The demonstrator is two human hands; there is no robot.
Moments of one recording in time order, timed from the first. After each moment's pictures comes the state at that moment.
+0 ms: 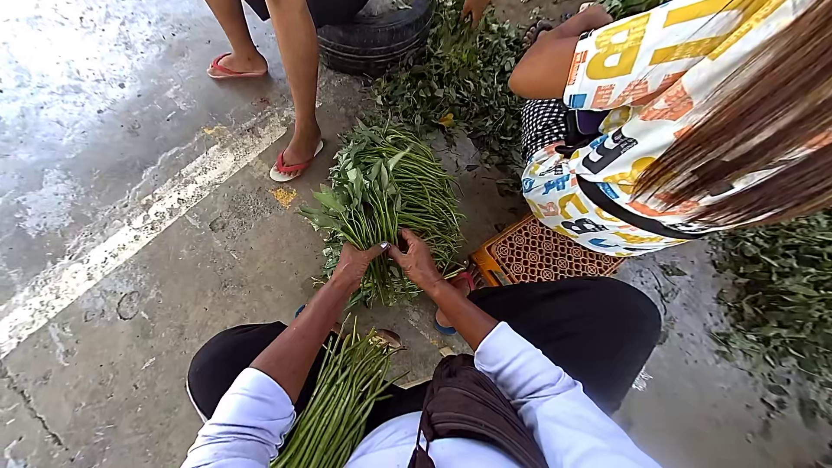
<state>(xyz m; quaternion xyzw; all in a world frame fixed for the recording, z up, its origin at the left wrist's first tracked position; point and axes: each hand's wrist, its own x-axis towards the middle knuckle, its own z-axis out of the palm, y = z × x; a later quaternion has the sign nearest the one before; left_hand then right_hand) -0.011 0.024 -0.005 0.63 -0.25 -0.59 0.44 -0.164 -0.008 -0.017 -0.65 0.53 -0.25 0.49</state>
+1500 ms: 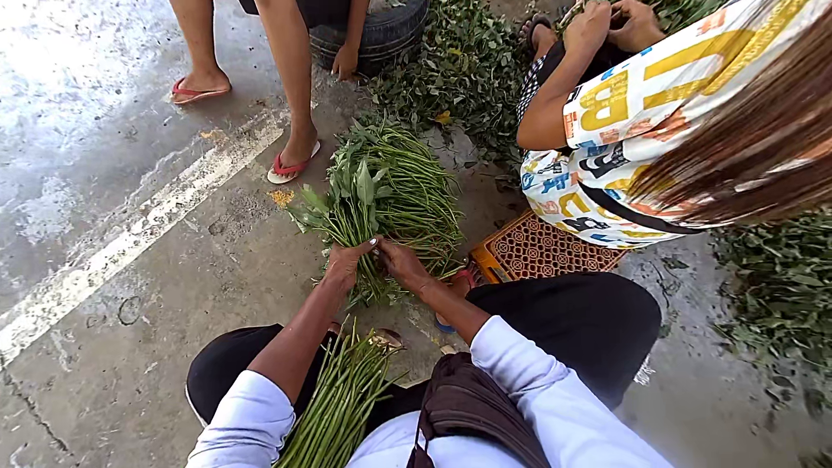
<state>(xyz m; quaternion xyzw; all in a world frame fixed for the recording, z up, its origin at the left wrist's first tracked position) -0.004 0.019 -0.006 0.60 -0.18 -0.58 0.52 -0.157 -0.010 -0.041 -0.78 0.40 -0.21 0.43</state>
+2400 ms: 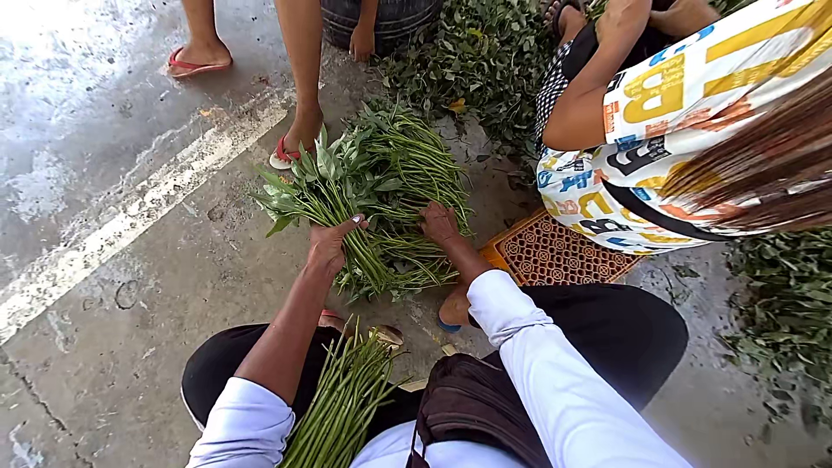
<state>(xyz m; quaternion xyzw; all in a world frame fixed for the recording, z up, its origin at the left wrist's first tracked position) 0.029 -0.003 0.009 0.57 -0.10 -0.56 0.60 -0.201 -0.126 -0.102 -0.80 0.55 0.05 0.22</state>
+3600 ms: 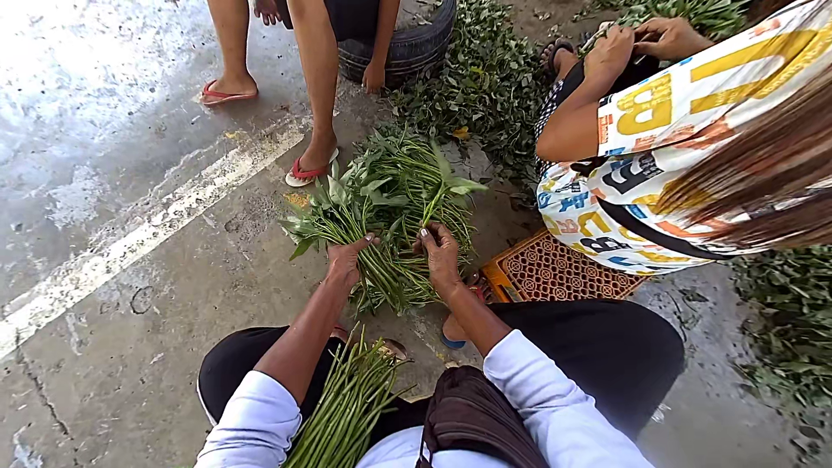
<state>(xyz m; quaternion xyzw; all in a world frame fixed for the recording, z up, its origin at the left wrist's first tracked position) 0.014 0.005 -0.003 0.57 -0.05 -0.55 0.61 -0.170 -0.025 -0.022 -0.49 0.52 -0.43 0.55</state>
